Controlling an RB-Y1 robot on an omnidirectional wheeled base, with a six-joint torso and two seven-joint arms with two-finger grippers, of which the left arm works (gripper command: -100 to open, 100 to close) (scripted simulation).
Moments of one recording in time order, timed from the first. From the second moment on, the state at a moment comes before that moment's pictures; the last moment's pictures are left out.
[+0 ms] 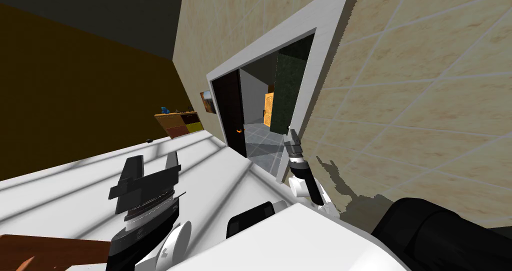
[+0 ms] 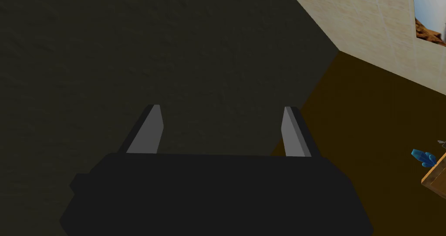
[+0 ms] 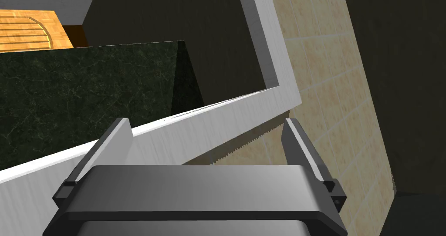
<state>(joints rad) 0.52 -0.04 0.04 -2.30 0.04 -0.63 0.10</state>
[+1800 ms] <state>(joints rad) 0.36 0.06 -0.09 -1.91 -0.02 -0.67 0.13</state>
